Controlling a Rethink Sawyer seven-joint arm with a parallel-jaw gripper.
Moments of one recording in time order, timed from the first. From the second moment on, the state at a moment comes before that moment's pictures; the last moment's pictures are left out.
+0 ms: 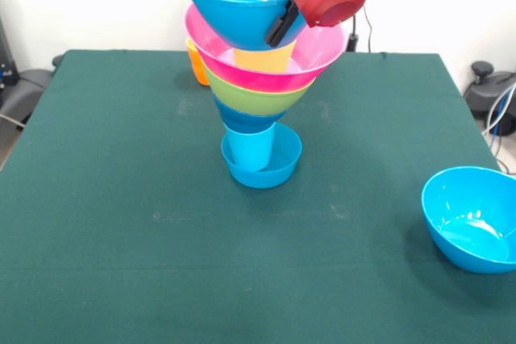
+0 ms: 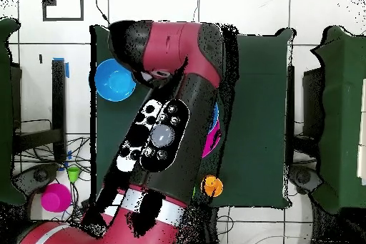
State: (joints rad) arm 0.11 -0.37 -0.55 0.92 0.07 1.32 2.67
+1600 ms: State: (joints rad) arm 0.15 -0.41 -0.57 1.05 0.07 1.25 2.67
